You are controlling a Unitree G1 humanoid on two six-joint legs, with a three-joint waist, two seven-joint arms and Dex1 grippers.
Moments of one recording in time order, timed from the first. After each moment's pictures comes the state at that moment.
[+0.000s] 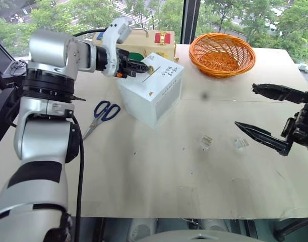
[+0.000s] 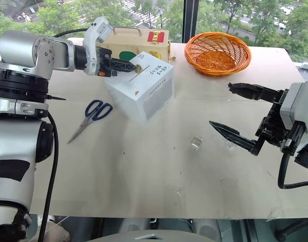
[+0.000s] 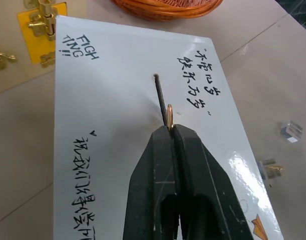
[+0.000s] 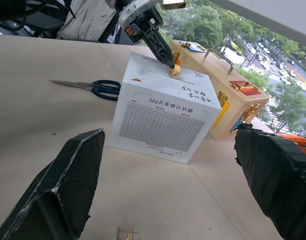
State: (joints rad) left arm -1.33 0.71 -0.20 0.51 -0.39 1.21 -0.98; right arm 0.00 -1.01 -0.60 -0.82 1.03 0.58 0.67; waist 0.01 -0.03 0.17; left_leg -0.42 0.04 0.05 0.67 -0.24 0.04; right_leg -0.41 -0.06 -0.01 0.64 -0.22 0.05
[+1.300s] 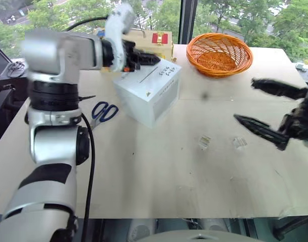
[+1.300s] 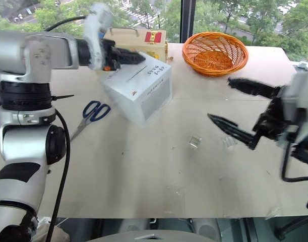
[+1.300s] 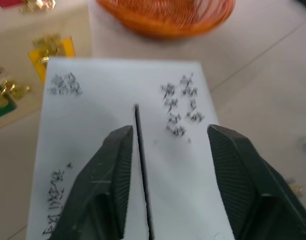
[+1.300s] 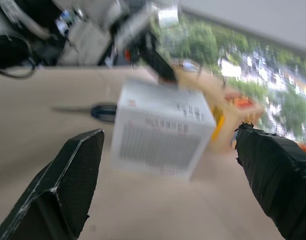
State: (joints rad) left arm -1.19 0.62 0.12 0.13 -0.50 1.26 -0.83; right arm -0.06 -1.01 -0.46 -0.79 1.06 0.65 0.55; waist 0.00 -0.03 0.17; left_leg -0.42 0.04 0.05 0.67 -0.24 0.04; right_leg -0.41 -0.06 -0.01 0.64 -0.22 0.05
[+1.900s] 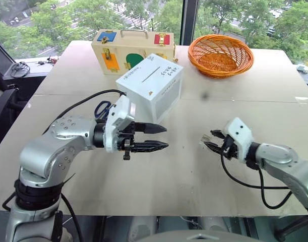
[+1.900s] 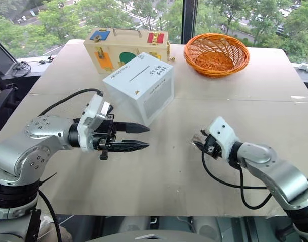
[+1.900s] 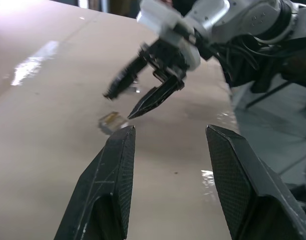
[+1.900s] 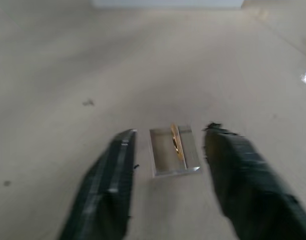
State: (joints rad) left arm -0.35 0.76 0.11 -0.54 -0.71 0.82 -1.13; right arm -0.17 -0.80 0.20 -0.57 0.50 0.76 0.39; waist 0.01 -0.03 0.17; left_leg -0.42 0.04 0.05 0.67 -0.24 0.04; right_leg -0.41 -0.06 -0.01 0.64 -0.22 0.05
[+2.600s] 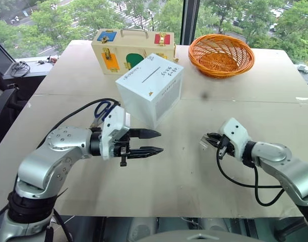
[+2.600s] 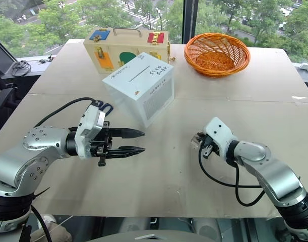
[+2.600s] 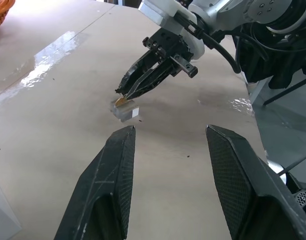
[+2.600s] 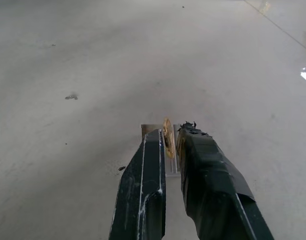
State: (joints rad) left arm -0.23 0.81 0.11 -0.53 -0.70 0.67 -1.13; right arm -0.19 -0.73 0.19 -0.56 0.39 0.79 0.47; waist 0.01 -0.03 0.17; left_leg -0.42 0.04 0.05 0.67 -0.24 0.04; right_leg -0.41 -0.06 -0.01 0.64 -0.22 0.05
